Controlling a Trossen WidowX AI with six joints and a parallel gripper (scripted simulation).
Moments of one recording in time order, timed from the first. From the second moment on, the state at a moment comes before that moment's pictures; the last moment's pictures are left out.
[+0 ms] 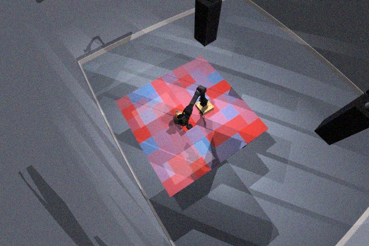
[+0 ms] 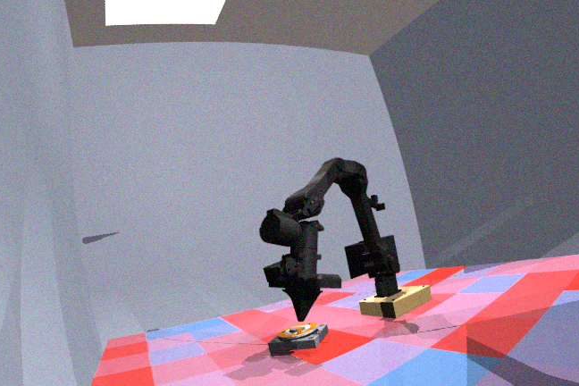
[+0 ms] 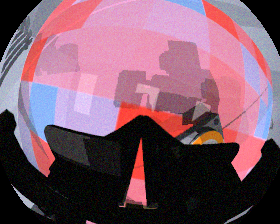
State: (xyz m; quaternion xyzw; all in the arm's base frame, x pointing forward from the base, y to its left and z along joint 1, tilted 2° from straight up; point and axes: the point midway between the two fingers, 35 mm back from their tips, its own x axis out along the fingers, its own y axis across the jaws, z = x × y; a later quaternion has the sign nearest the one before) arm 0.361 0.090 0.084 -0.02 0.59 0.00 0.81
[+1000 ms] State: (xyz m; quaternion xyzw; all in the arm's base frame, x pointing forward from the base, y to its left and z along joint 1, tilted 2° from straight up) arm 0.339 -0.018 0.039 0.03 0.70 -0.05 0.71
